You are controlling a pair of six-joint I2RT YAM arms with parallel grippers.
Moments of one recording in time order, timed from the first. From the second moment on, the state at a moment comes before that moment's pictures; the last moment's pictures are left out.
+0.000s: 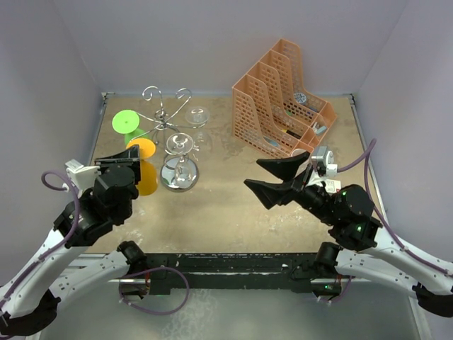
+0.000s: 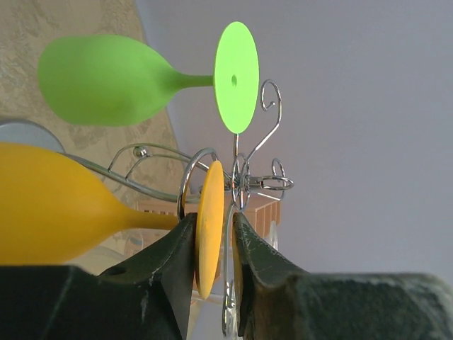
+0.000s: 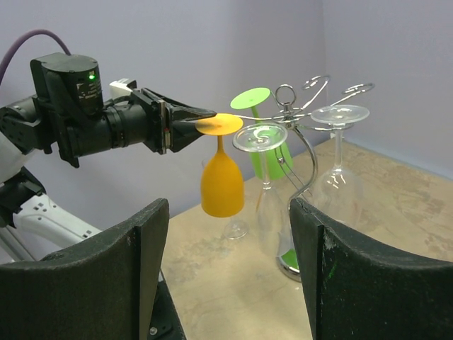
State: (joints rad) left arm -0.78 0.68 1.05 -0.79 -1.01 -1.69; right arm 1.04 0.63 0.76 0.22 0.04 0.24
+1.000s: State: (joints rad) left arm -0.78 0.51 1.25 -0.93 -0.89 -1.31; right arm 1.04 0.73 0.80 0.06 0.35 0.36
